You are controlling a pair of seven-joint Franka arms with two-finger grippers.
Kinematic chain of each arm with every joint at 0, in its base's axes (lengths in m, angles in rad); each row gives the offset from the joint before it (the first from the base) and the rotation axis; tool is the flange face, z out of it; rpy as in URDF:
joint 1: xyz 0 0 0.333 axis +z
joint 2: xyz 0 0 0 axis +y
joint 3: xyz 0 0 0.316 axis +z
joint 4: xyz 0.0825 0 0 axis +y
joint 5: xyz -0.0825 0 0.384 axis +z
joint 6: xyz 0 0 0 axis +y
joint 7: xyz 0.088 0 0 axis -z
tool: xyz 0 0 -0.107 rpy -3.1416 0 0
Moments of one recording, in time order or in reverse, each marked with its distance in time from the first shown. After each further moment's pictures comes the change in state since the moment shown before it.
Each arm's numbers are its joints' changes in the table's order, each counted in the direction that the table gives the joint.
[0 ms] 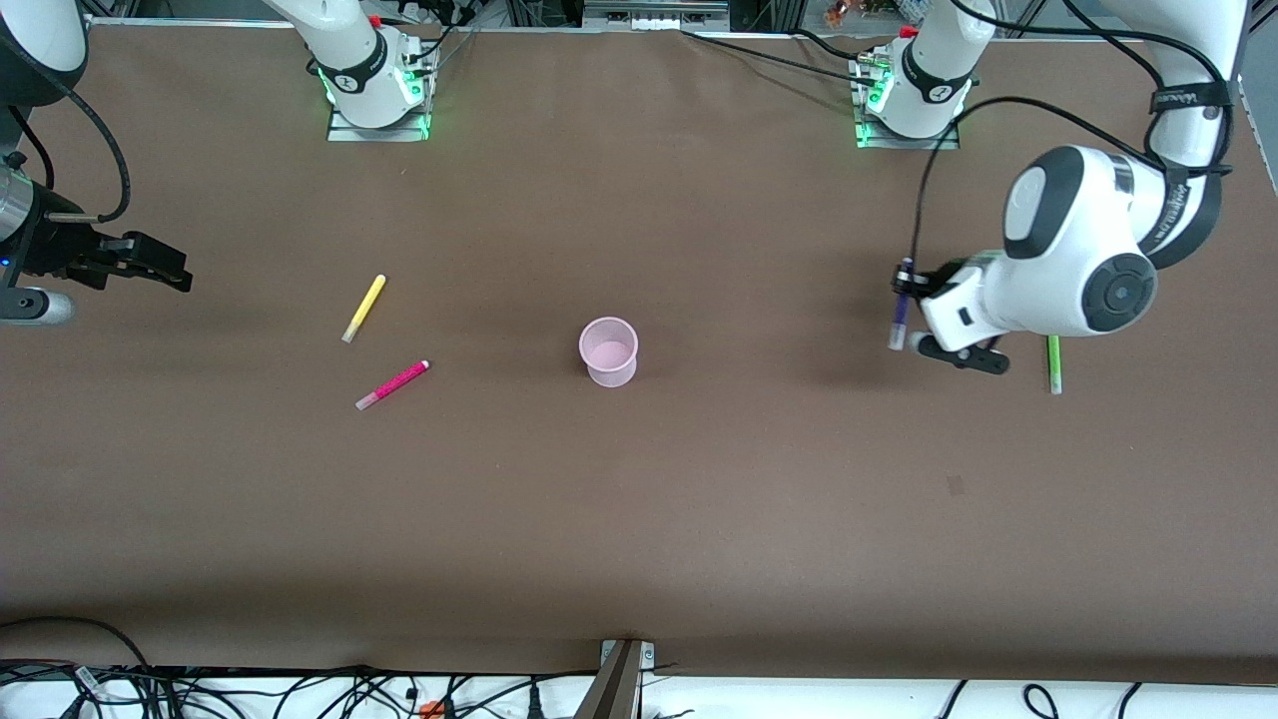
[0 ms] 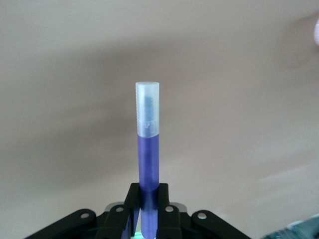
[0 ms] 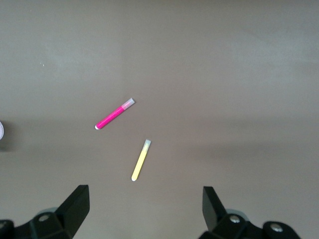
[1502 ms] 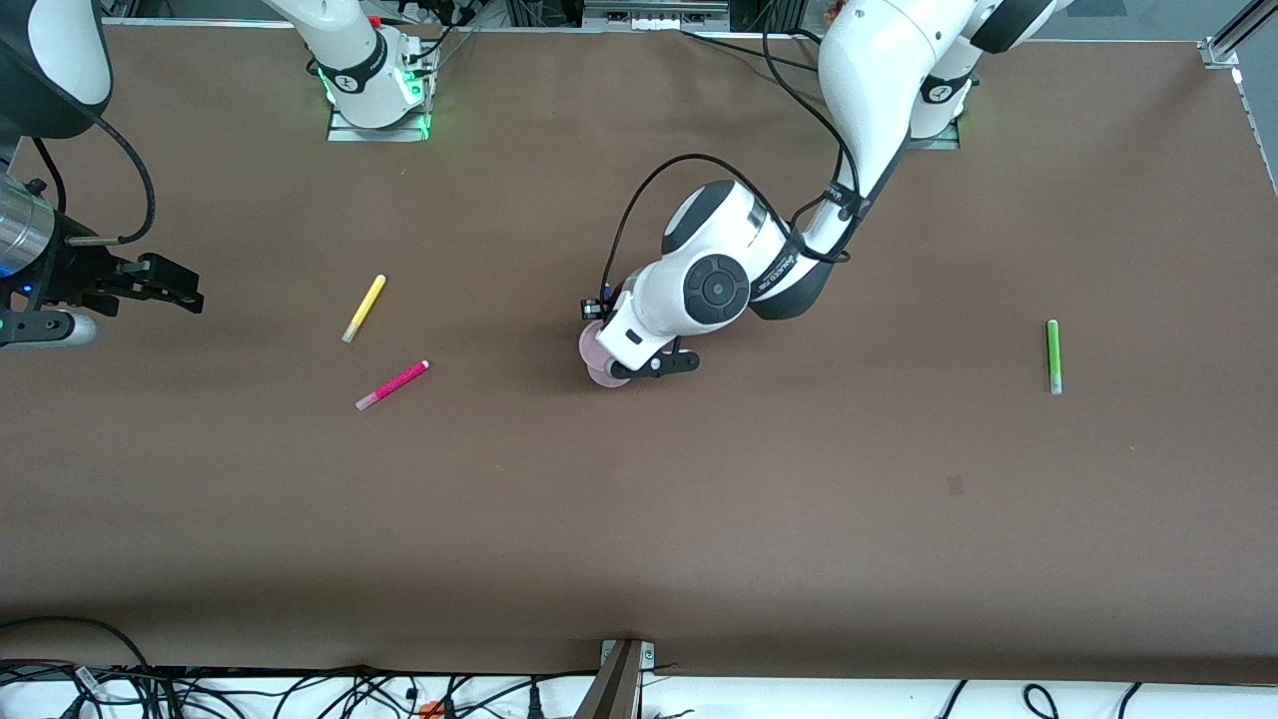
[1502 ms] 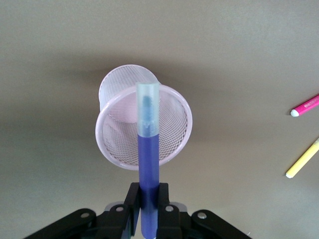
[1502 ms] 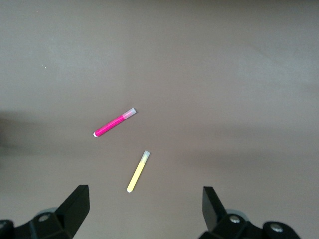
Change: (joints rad) left arm -0.440 0.539 -0.085 -0.549 -0.155 -0.360 -0.701; right arm 0.002 0.040 0.008 0.003 0.001 -0.047 -0.063
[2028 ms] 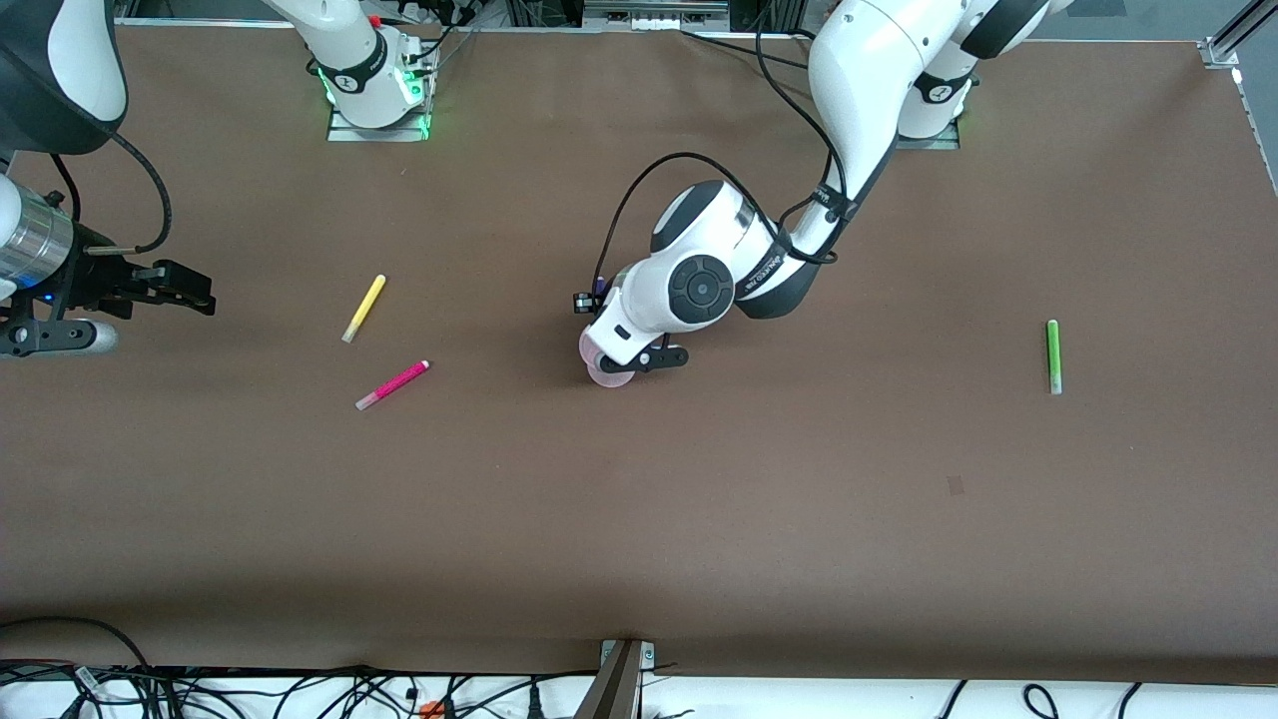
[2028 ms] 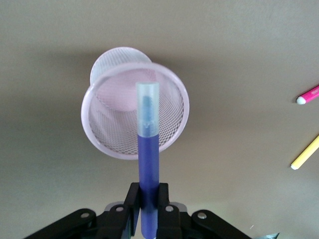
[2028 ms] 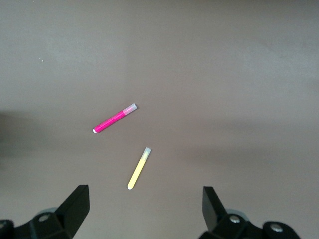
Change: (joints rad) left arm -0.017 0.012 -0.007 -0.011 -0.002 0.026 -0.003; right arm 0.003 0.016 0.003 0.004 0.000 0.004 0.000
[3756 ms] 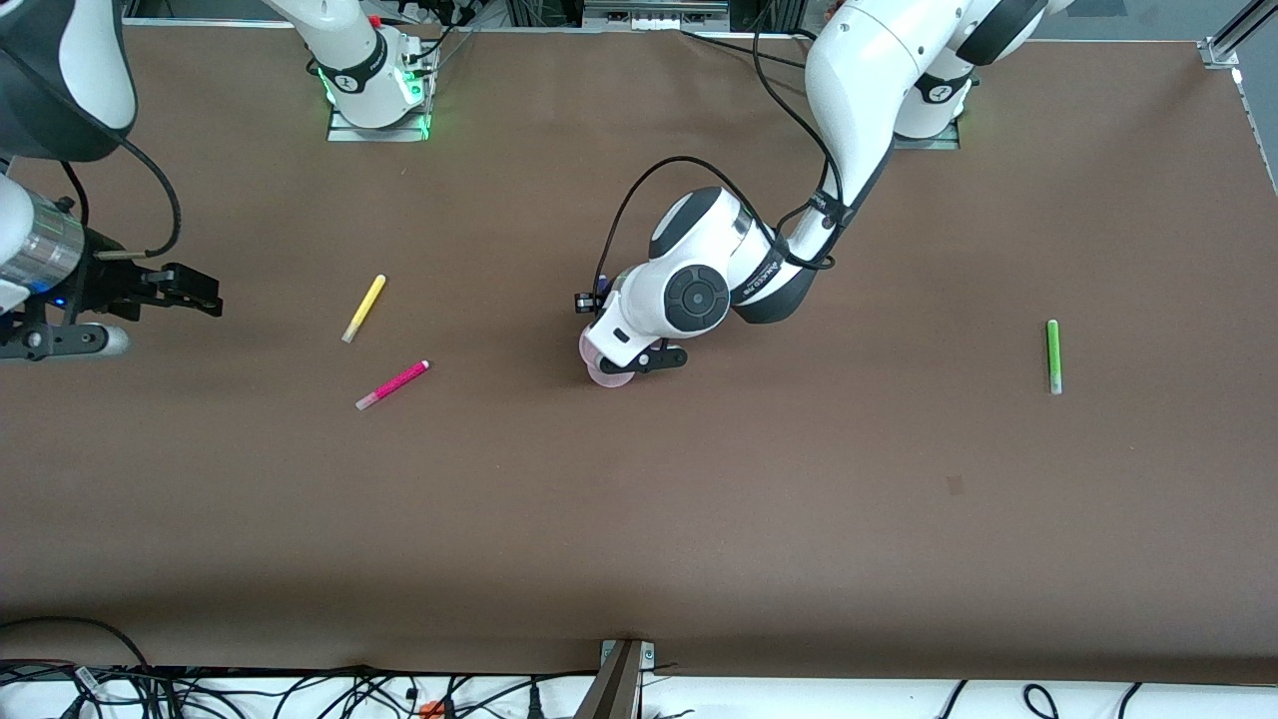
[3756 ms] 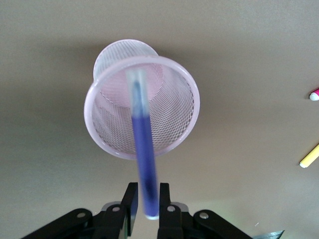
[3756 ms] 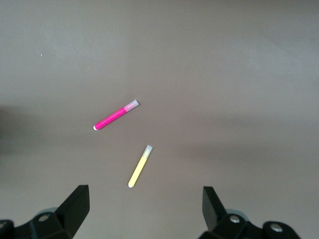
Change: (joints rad) left arm 0.001 0.023 0.001 -0.021 -0.004 0.027 0.000; right arm 0.010 0.023 0.002 0.009 0.001 0.003 -0.001
